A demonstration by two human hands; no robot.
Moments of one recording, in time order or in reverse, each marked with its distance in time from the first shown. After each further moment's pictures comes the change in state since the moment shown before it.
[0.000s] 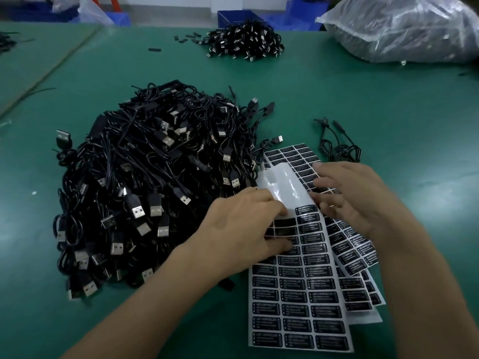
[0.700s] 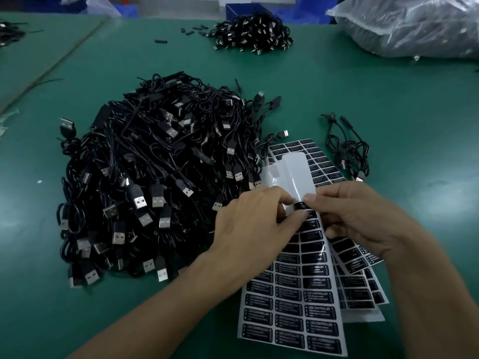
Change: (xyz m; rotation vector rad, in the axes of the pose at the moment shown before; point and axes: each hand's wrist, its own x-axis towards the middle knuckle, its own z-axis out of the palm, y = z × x) left_hand -0.001 0.026 0.020 -0.338 0.243 -0.287; right_hand -0.010 0.020 -0.011 -0.182 -0.444 -0.054
